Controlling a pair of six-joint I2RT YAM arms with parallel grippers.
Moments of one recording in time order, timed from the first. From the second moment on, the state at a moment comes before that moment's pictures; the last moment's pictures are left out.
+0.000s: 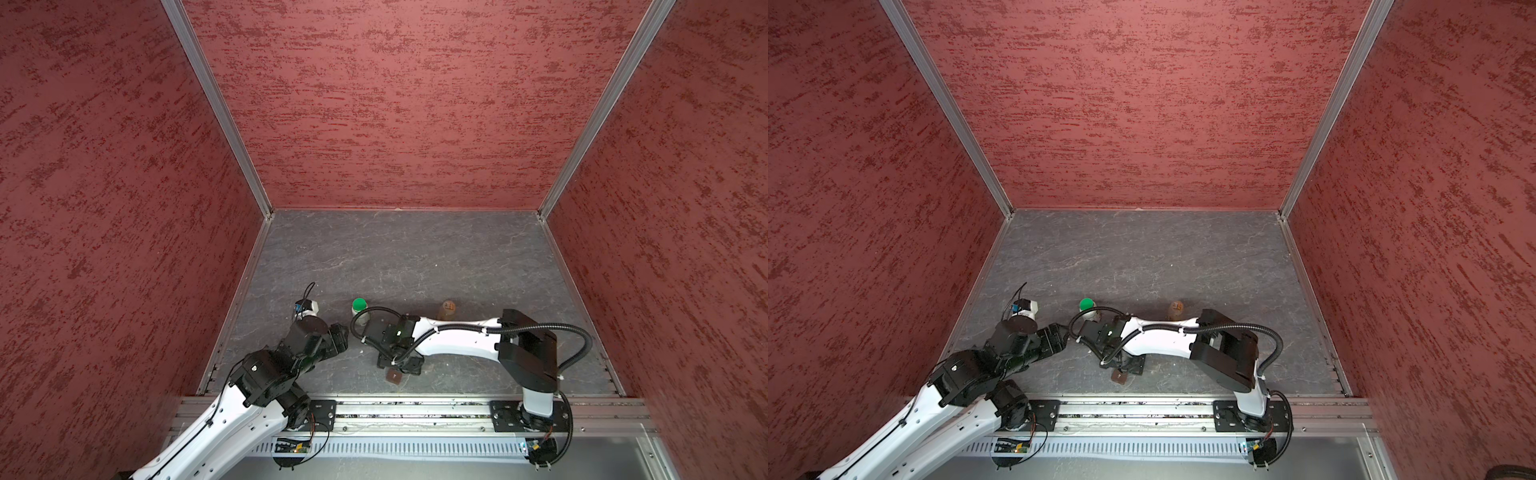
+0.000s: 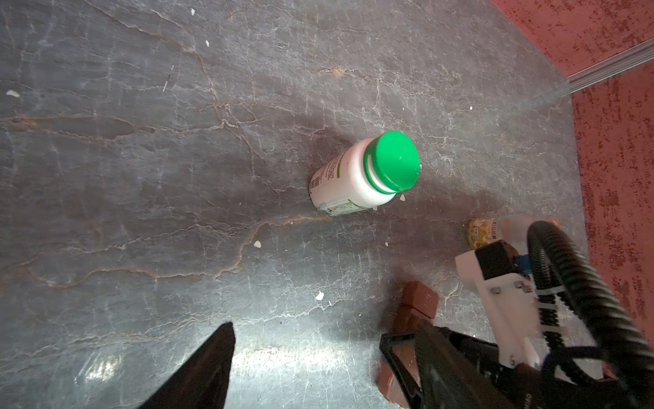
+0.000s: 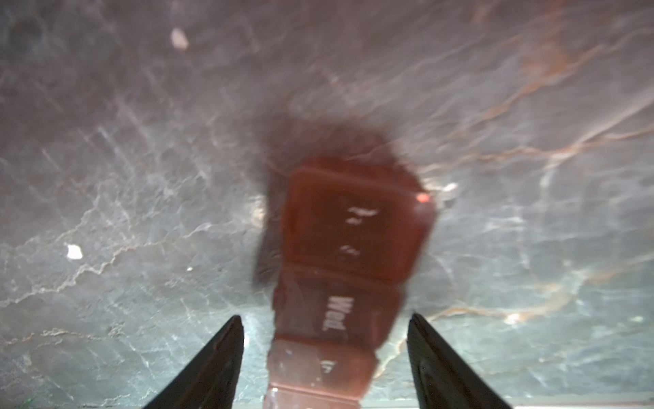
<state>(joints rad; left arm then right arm) -0.71 0.47 0.57 -0.92 -0.20 -0.93 1.23 1.93 1.33 -0.87 0.00 1.42</state>
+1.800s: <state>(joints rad) -0.56 0.80 0.78 -0.68 0.03 -0.78 0.99 1.53 1.23 -0.87 0.04 0.93</state>
